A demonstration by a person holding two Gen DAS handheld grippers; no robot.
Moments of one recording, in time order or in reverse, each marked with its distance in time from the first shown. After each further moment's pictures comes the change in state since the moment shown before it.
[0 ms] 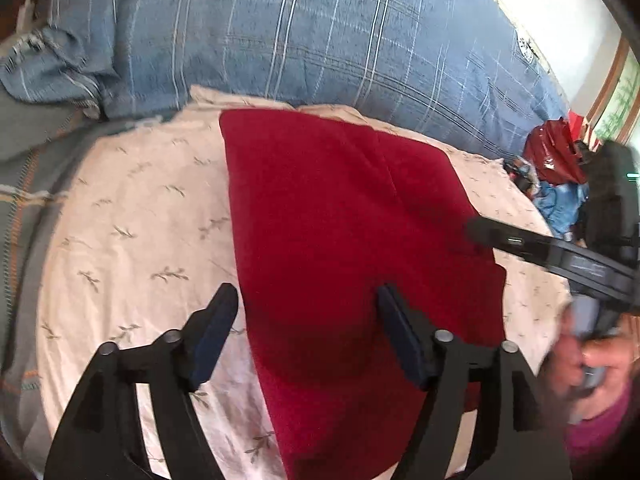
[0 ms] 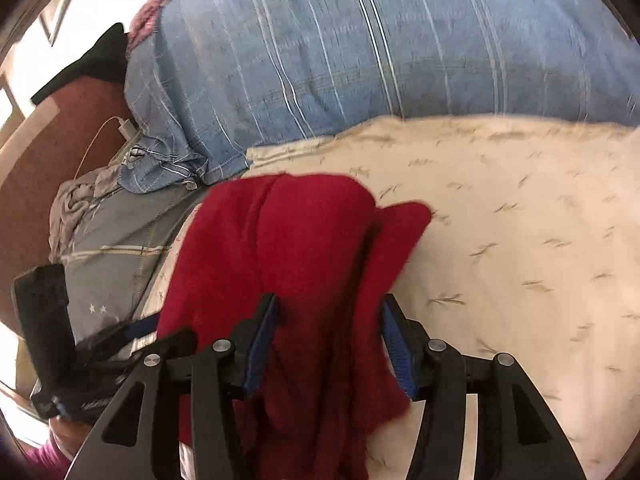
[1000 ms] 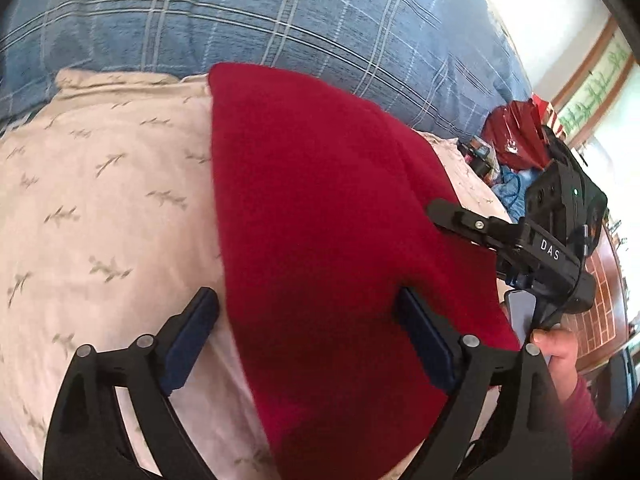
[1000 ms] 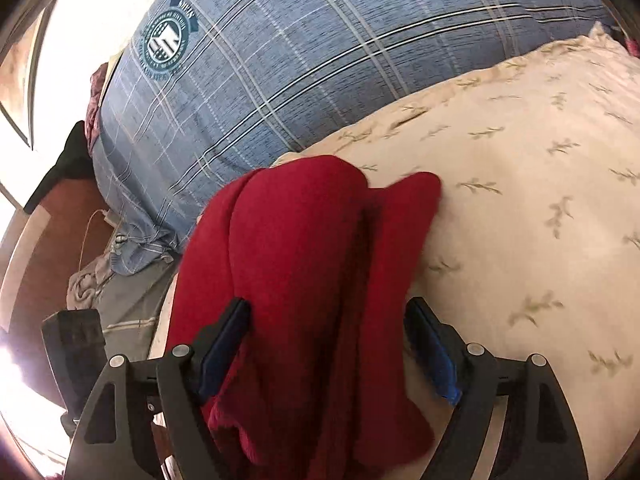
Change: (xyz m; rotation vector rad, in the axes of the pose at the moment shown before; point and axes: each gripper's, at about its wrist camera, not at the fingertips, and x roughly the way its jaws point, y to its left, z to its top) left arm 0.089 -0.074 0.033 0.033 0.119 -0.235; right arm 0.026 -0.149 0.006 0.291 -0.054 0.140
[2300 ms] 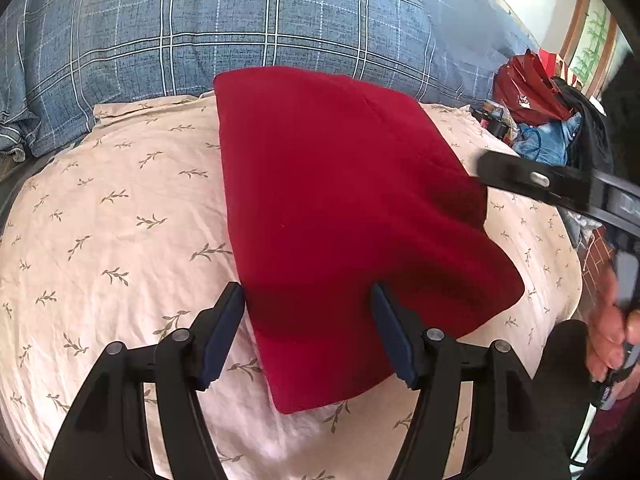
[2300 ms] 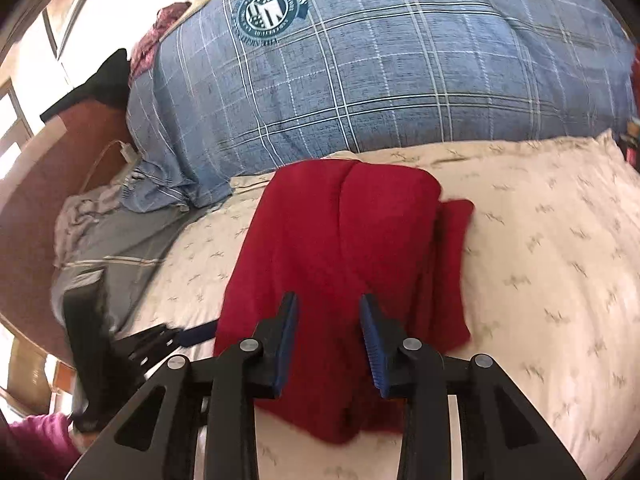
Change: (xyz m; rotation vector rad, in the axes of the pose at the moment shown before) left arm -0.030 -0.041 -0.050 0.137 -0.031 0.211; right arm -0.057 0.096 -0.036 -0.281 -0.012 -0.145
